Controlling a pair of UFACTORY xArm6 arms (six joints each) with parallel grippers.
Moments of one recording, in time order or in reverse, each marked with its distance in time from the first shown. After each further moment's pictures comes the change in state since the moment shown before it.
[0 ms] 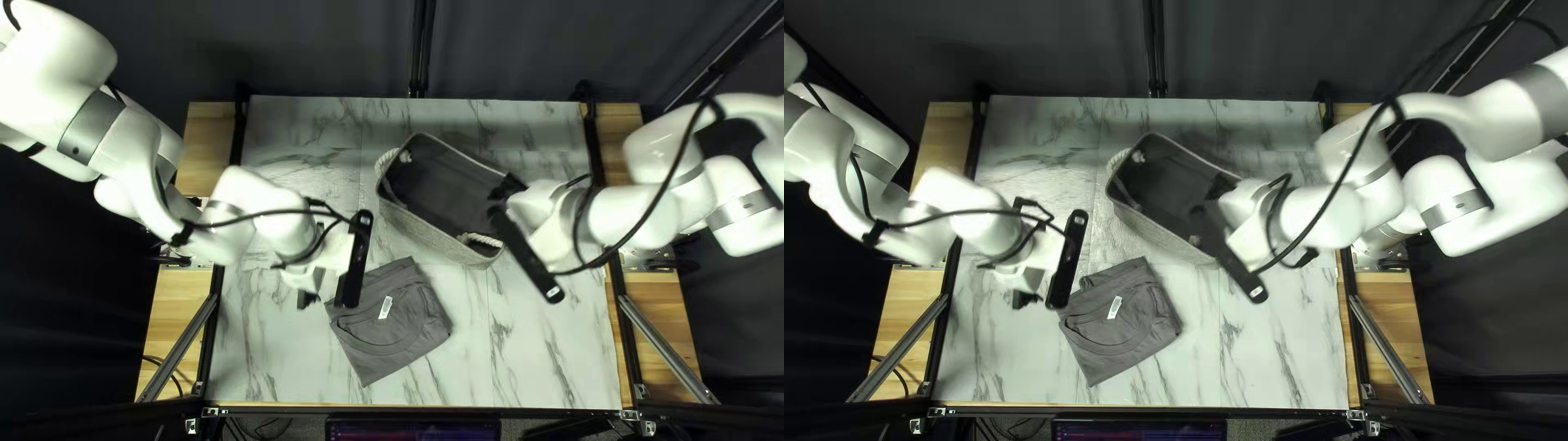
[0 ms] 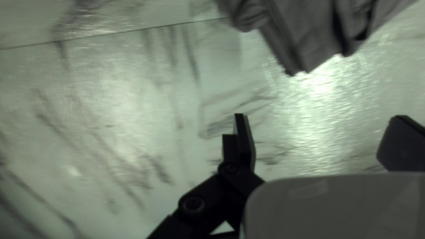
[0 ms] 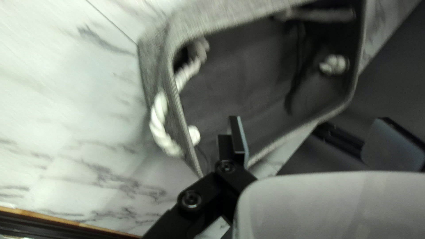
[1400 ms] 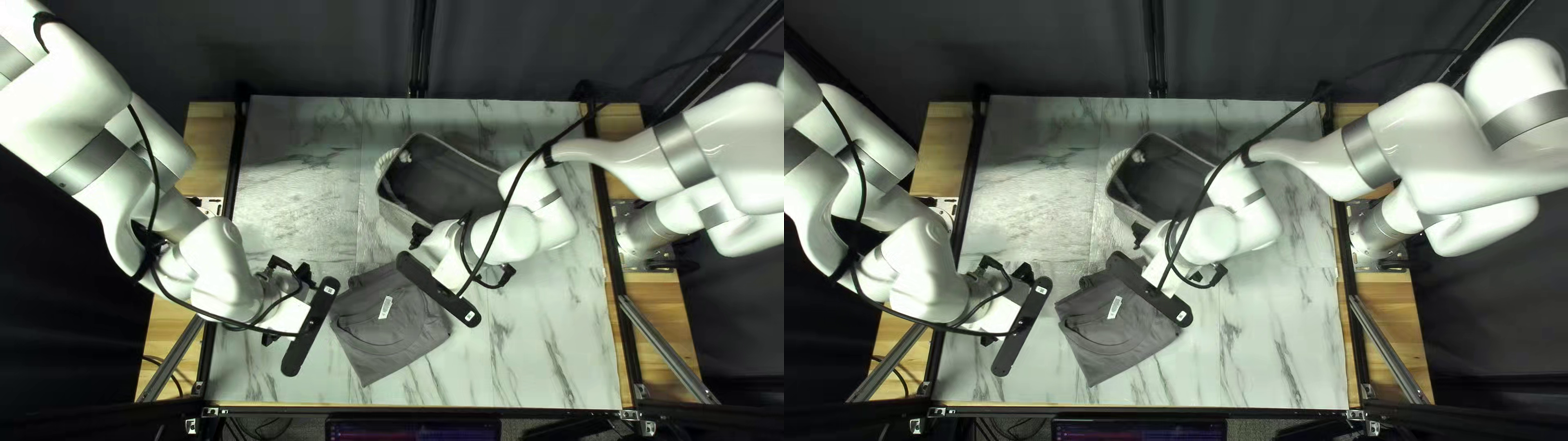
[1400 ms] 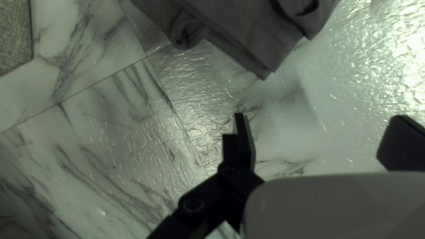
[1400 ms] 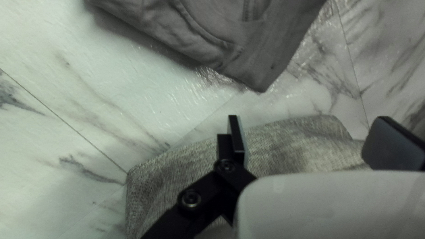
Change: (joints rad) left arm -0.191 -0.047 0.211 0.523 -0.199 -0.274; right arm -0.162 0.452 -0.132 0.115 -0.478 -0.277
